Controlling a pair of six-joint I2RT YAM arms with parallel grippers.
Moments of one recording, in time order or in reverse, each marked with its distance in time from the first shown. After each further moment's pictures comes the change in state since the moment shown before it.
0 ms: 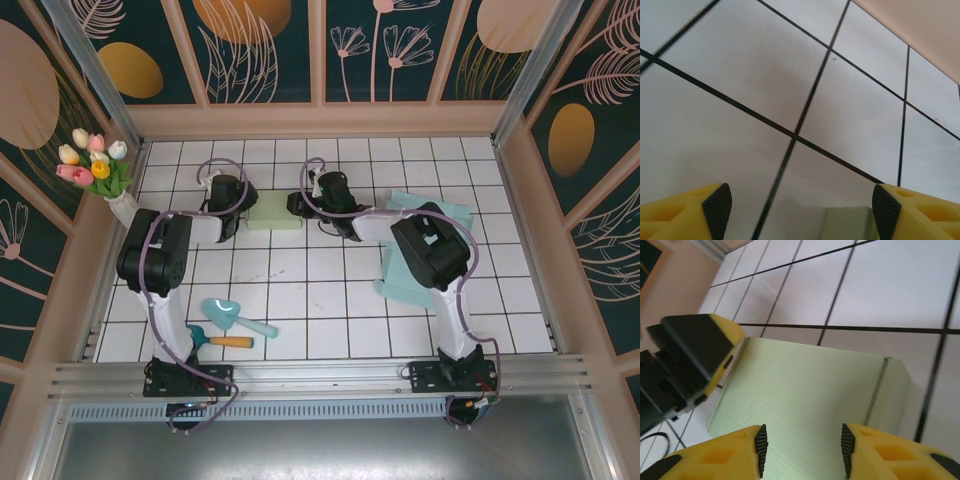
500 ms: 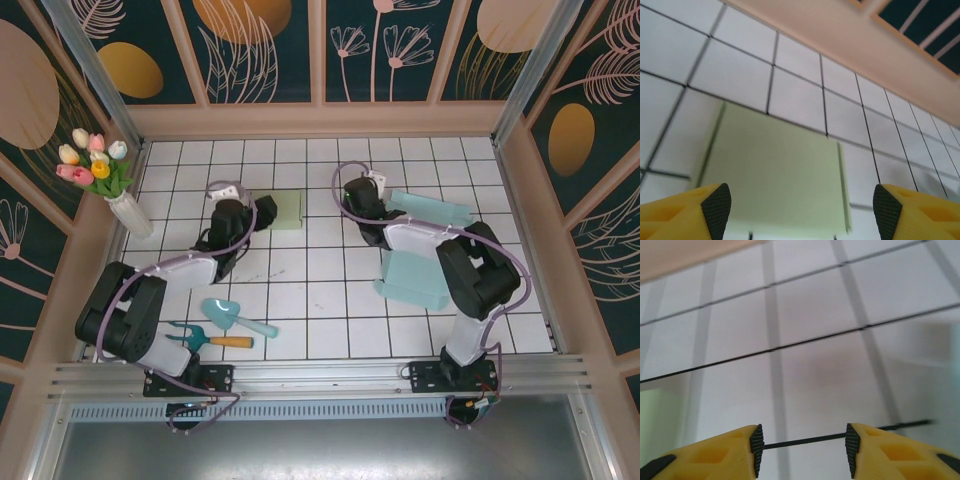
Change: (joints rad) left arm -0.215 -0.461 -0.365 0.110 0.050 0.030; right arm -0.069 -0.333 -0.244 -0.327 0.653 0.002
